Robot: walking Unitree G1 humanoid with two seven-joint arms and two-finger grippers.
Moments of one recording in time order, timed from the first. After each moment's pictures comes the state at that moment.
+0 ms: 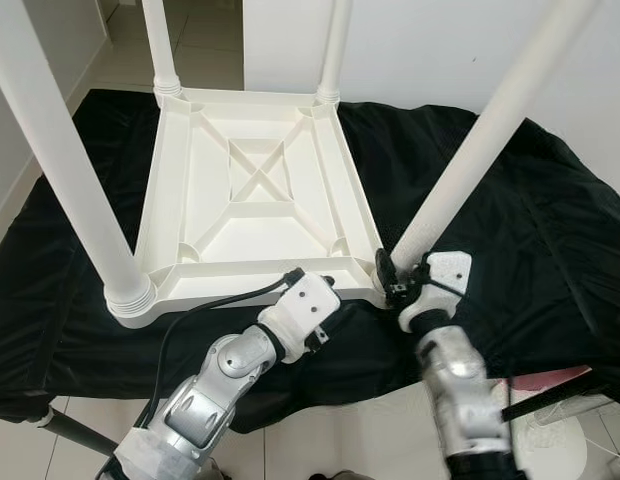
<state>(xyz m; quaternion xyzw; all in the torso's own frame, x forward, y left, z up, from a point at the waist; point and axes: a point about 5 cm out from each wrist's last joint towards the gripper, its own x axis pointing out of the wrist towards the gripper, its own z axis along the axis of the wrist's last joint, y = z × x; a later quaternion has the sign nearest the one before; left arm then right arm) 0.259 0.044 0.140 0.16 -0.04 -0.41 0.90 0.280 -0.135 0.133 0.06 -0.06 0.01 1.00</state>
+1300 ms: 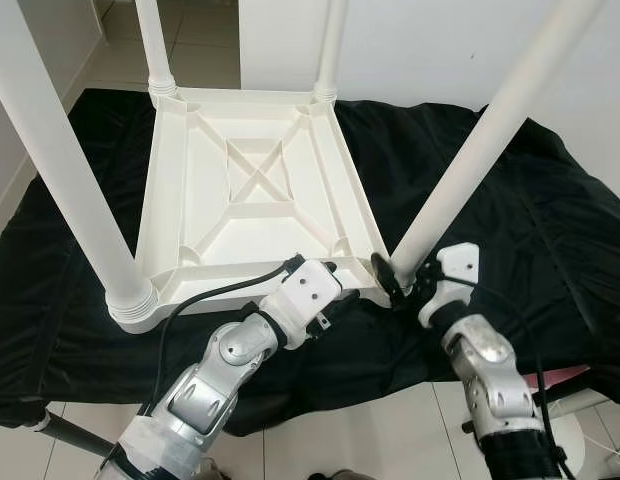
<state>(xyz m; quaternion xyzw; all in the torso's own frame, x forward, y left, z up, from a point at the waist) 0.268 0.044 0.149 0.15 -0.06 -0.41 0.90 0.304 -0.164 0.145 -0.02 -0.08 0.21 0.98</state>
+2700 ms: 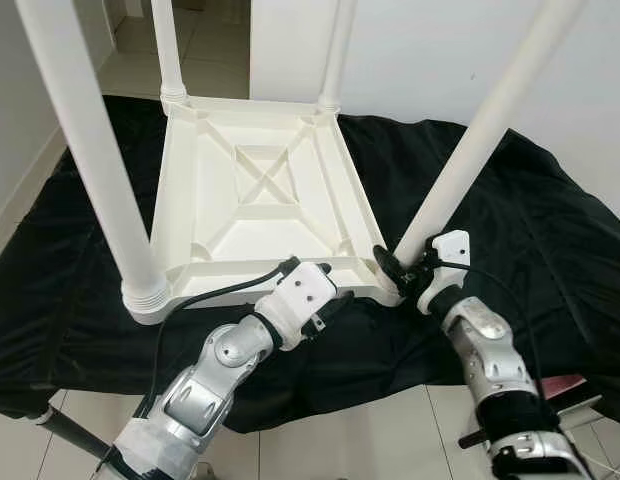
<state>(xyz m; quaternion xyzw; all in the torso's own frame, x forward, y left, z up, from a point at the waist) 0.268 0.047 0.147 0.16 -0.07 -0.40 0.90 0.323 -0.169 0.128 0.01 -0.06 0.13 0.99</state>
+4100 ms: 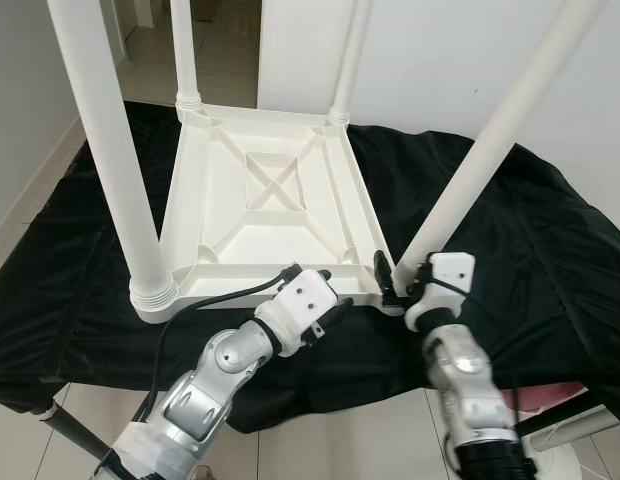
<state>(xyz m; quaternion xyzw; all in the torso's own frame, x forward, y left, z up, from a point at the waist) 0.266 0.053 0.140 0.18 -0.05 -0.40 0.89 0.292 -0.165 0.134 0.03 -0.08 0.09 0.99</state>
